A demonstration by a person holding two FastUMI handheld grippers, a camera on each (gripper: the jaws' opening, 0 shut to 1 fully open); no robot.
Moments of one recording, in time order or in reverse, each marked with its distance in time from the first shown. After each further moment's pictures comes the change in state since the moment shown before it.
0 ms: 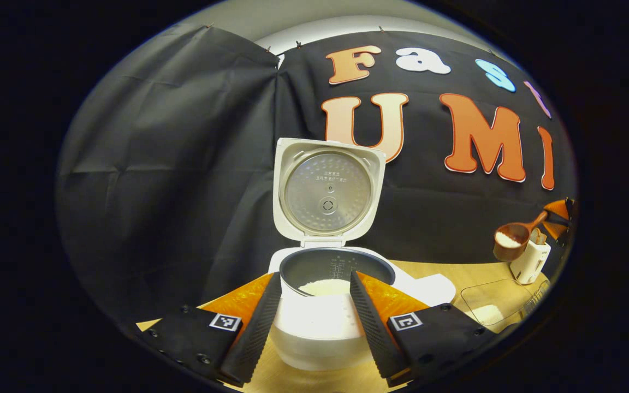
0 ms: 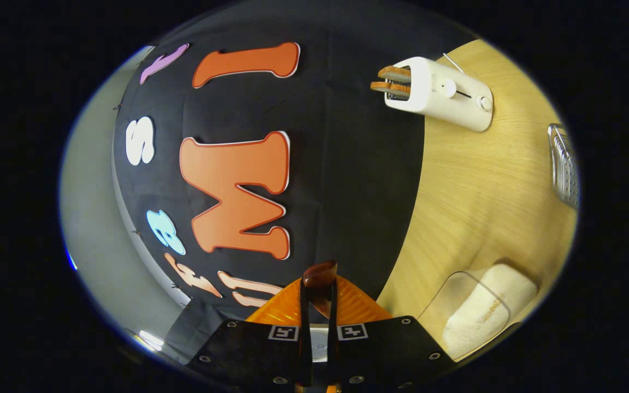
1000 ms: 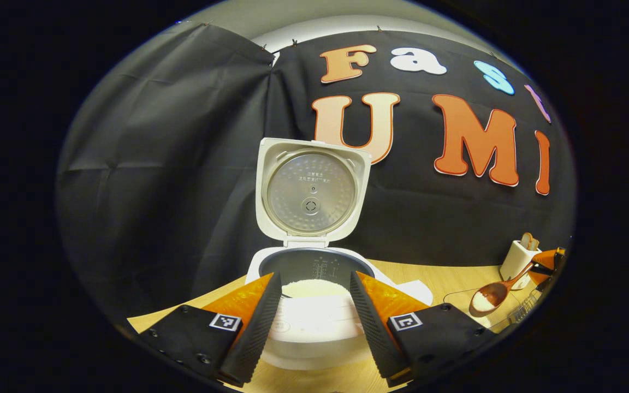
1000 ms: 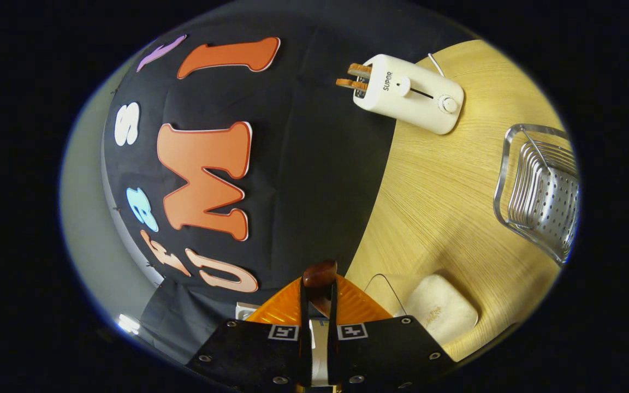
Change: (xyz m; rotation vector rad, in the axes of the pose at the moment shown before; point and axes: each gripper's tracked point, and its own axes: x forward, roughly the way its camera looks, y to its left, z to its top) left arm -0.003 -0.031 0.009 -0.017 0.008 -0.034; right arm -0.040 -0.105 0.011 -0.080 0.062 -0.113
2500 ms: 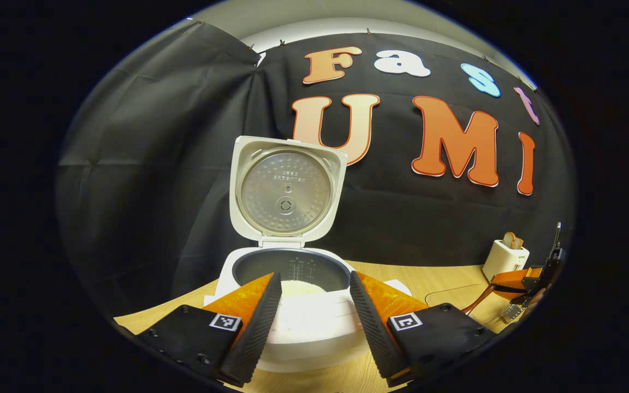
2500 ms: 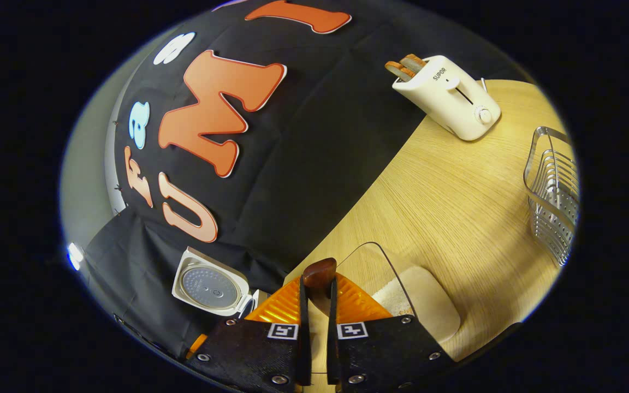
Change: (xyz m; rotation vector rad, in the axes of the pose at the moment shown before) left arm 0.002 -0.028 -0.005 -0.015 -0.017 -0.124; right arm 0.023 -0.035 -0.073 -0.362 0.104 -0.113
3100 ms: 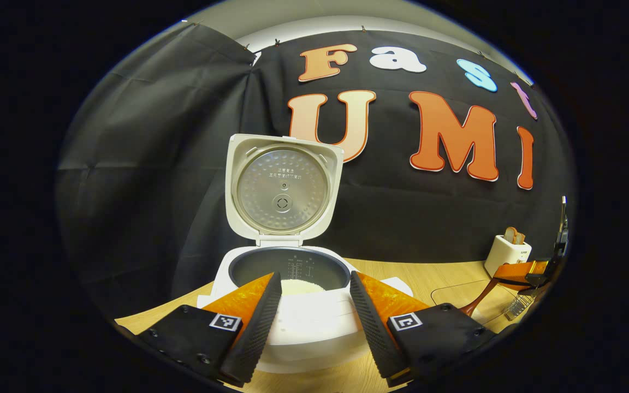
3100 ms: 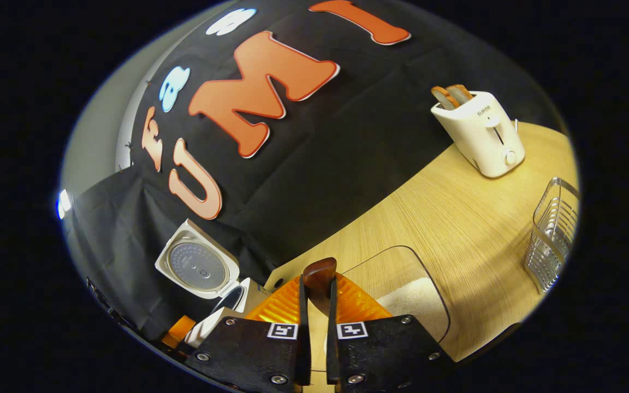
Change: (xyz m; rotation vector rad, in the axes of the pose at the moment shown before) left arm 0.007 -0.006 -0.007 0.022 0.008 -0.004; right arm -0.004 0.019 -0.004 -0.192 -0.026 -0.007
